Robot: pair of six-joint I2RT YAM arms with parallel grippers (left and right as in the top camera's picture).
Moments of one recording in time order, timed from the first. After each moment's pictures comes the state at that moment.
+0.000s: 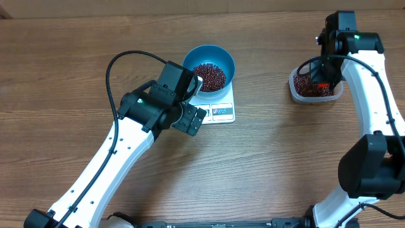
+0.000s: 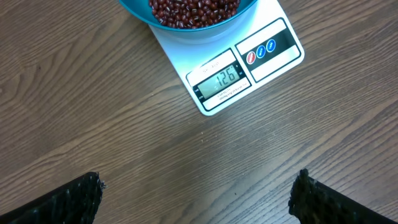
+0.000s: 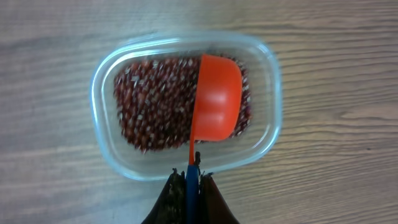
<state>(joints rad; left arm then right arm) -0.50 1.46 1.35 -1.02 -0.06 0.00 -0.05 1.87 1.71 -1.15 0.19 -0.04</state>
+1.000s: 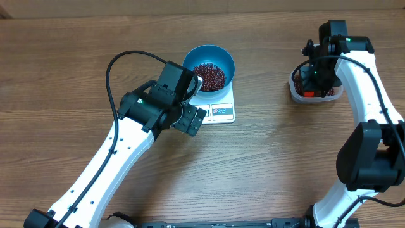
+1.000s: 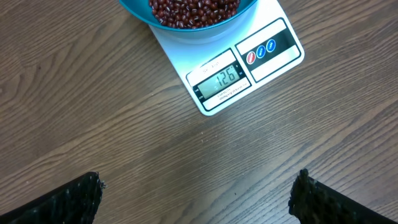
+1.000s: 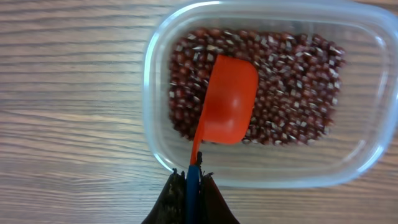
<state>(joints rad) -0.50 1.46 1.35 -1.02 -0.06 0.00 -0.05 1.93 1.65 -1.15 -0.01 -0.15</state>
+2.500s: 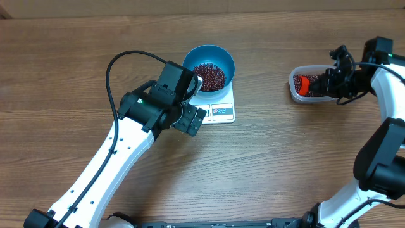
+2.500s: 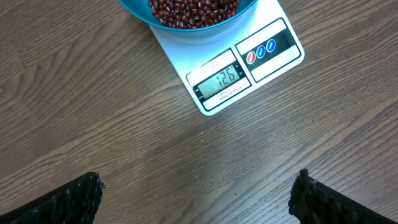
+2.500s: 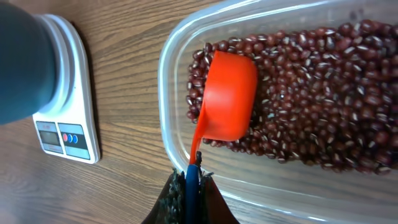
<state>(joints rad) -0.50 1.46 1.35 -1.02 -0.06 0.00 -0.34 1.92 1.52 -1.03 -0.57 -0.23</state>
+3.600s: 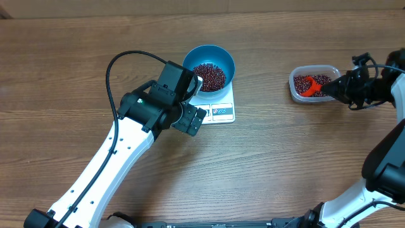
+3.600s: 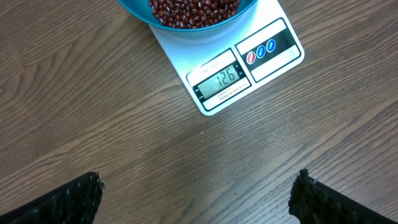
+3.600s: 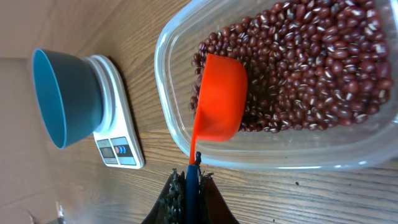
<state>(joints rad) -0.50 1.46 1.35 -1.02 -0.06 0.00 -0.48 1.93 1.51 -1.09 -0.74 -0.14</state>
